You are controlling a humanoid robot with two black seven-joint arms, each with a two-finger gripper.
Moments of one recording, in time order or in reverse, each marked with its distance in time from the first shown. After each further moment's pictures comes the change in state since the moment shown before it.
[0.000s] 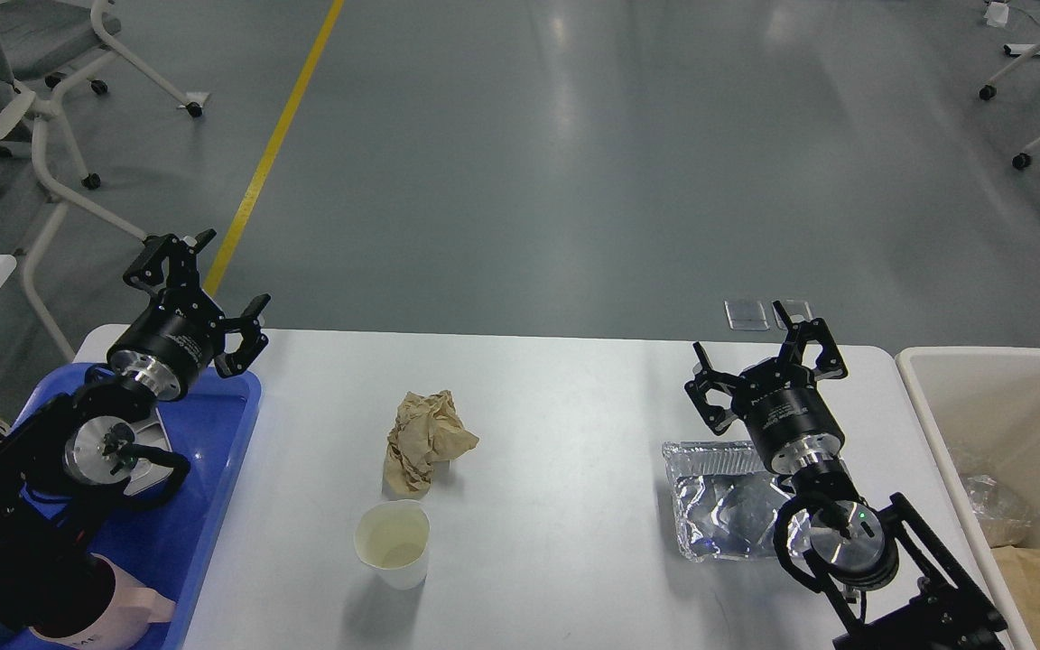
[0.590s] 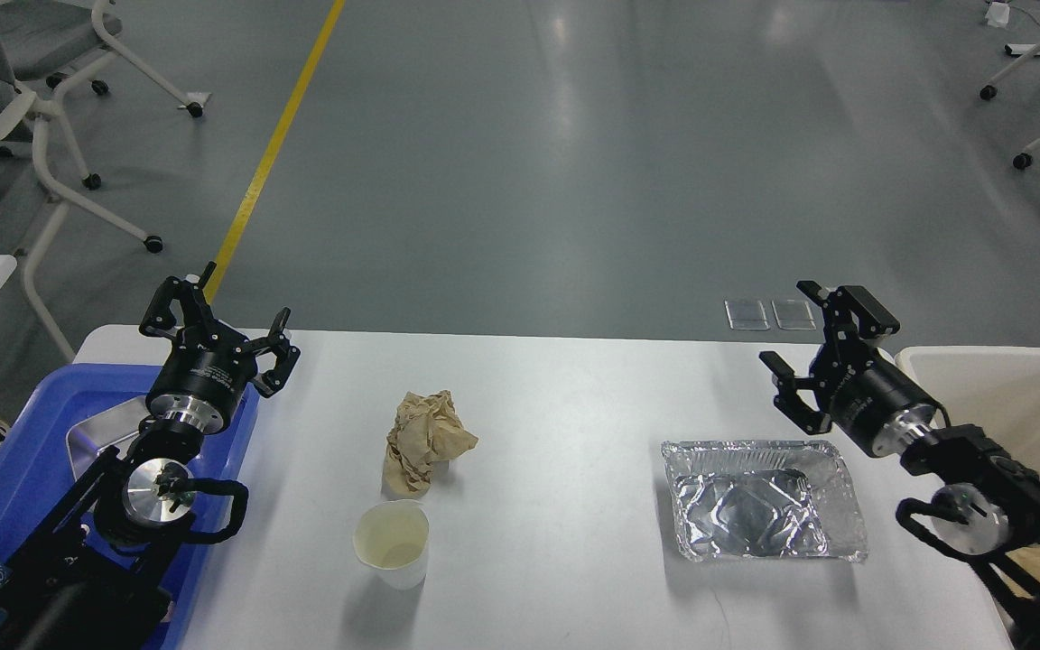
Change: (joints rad) left arm 0.086 -0.177 -0.137 -0.019 0.009 -0.016 -0.114; right arm 0.100 -0.519 -0.310 0.013 -0.345 0.067 0.015
